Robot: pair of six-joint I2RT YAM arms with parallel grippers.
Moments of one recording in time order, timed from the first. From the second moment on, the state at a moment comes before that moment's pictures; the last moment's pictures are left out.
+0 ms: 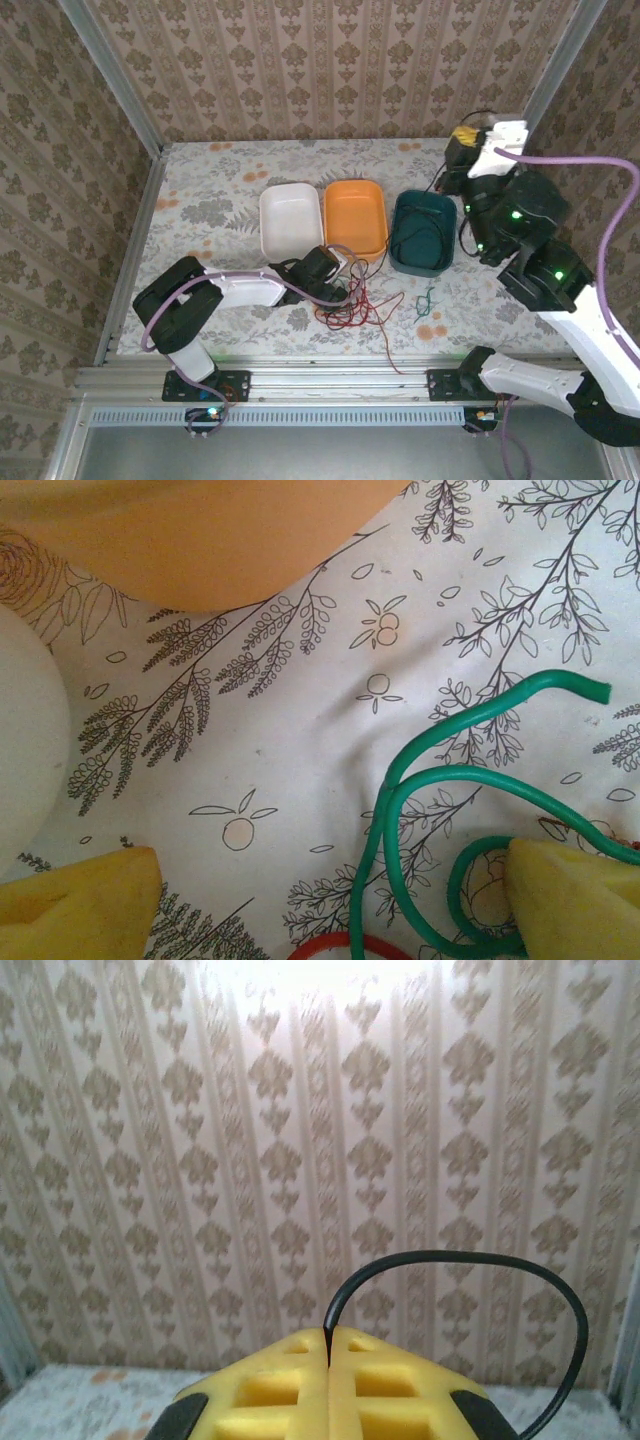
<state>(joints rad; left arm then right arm) -0.96 1.67 0.79 -0.11 -0.13 -0.12 0.71 0.96 1.48 -0.34 0.68 -0.03</state>
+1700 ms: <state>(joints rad) -0.93 1.67 0.79 -0.11 -0.13 -0.19 0.61 1.15 2.27 -0.72 0.80 -0.27</state>
